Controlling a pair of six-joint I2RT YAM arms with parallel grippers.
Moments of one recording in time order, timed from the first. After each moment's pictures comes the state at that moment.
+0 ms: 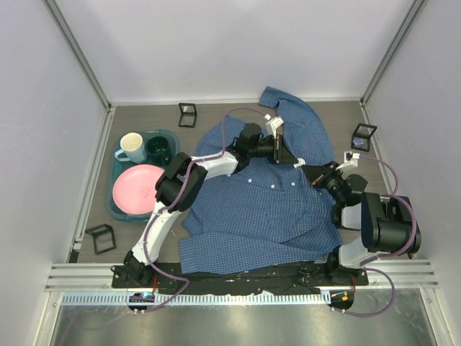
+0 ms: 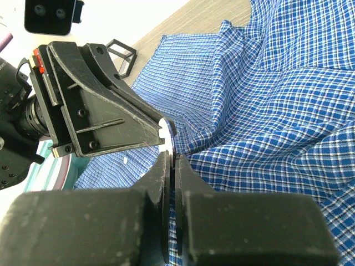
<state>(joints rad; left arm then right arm) -0.73 2.38 1.70 0.48 0.69 -0.73 -0.15 1.51 0.21 1.22 -0.57 0.74</state>
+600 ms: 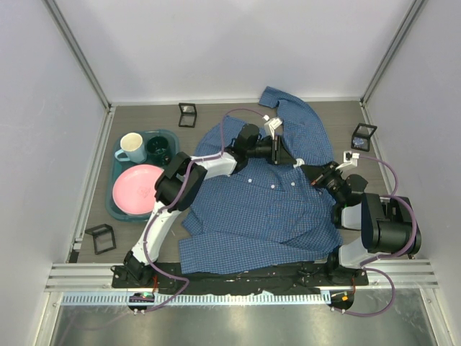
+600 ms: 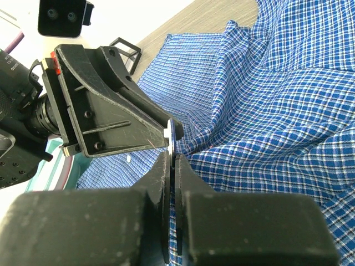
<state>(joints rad) -0.72 2.38 1.68 0.50 0.70 -0.73 -0.14 1.50 0.21 1.23 -0.58 0.74</state>
